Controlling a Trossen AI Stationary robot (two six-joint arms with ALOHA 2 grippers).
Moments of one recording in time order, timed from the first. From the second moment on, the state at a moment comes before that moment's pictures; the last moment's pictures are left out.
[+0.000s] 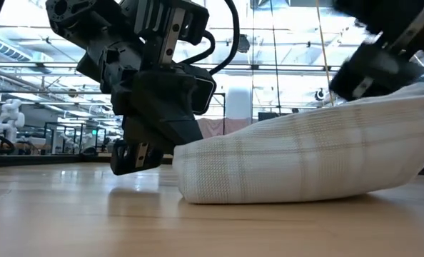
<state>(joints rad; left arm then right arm) -0.28 1.92 0.93 0.29 0.33 -1.05 0.42 1.44 0.70 0.07 -0.40 0.55</state>
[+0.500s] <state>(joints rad) -0.28 1.92 0.93 0.28 0.32 -1.06 0.68 1.55 0.70 0.12 0.21 0.57</state>
